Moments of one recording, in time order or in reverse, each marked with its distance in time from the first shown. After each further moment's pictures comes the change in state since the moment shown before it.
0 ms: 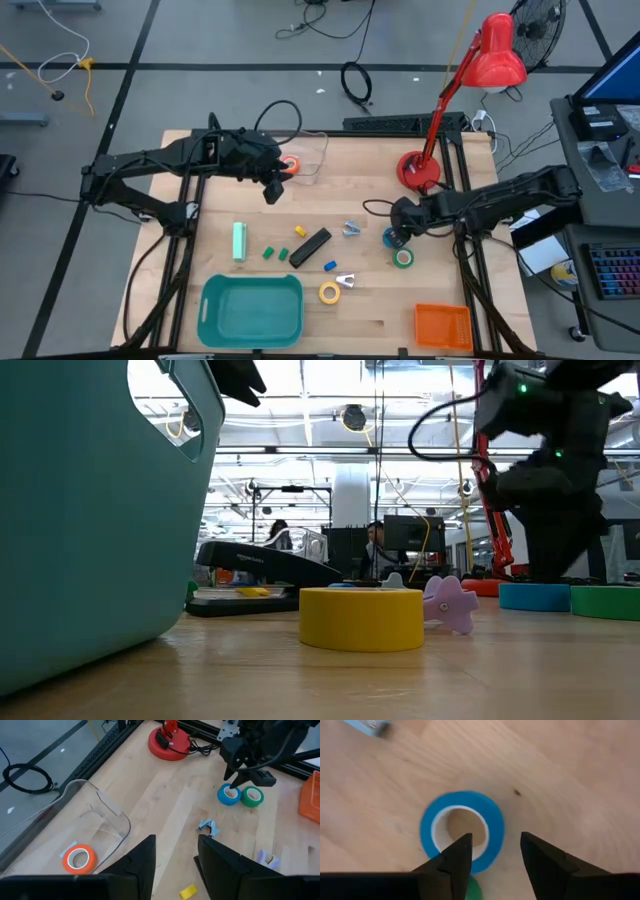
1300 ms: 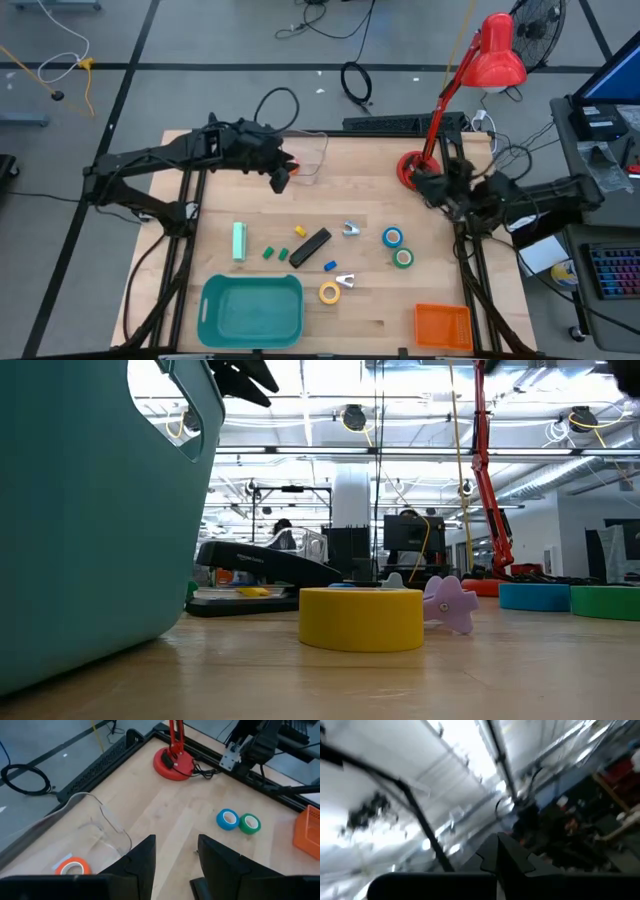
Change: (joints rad) left arm 0.057 0.024 0.000 0.100 0.022 -0.058; right arm 0.035 -0.466 -0.114 1.533 0.098 -0.415
